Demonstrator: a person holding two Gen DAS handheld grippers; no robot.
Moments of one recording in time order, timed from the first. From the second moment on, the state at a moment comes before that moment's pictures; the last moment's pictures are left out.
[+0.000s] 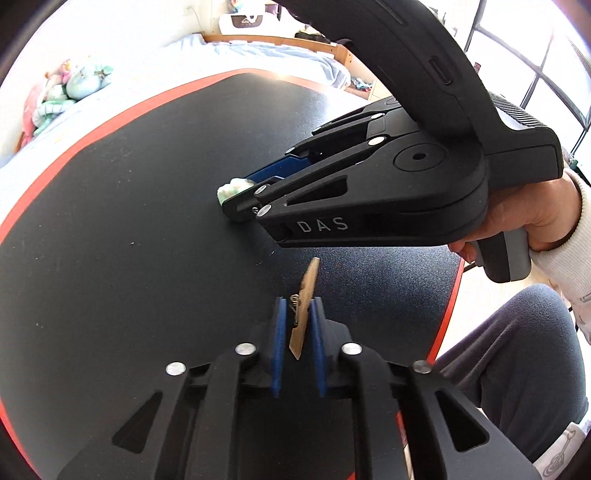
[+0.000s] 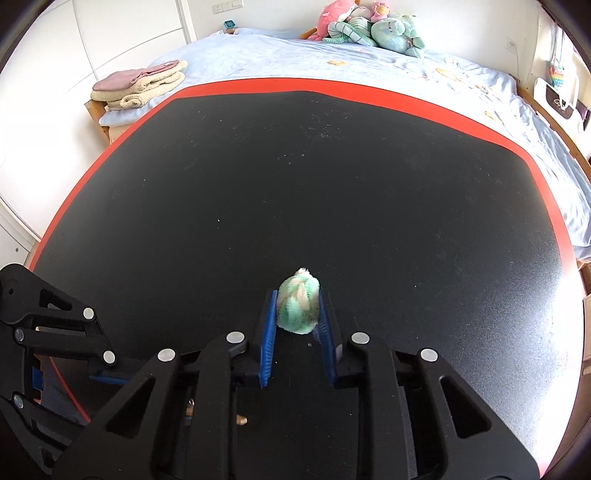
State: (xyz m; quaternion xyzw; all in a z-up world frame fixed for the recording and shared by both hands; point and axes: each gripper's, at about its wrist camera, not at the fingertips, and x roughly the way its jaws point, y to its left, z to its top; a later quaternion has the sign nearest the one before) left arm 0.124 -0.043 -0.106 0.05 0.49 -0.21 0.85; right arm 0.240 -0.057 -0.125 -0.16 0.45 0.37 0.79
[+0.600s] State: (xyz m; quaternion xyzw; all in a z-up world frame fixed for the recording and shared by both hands) left arm 0.088 -0.035 -0.064 0.03 0.48 -0.17 0.86; right arm 0.193 -0.093 -0.070 -0.14 0.43 0.37 0.81
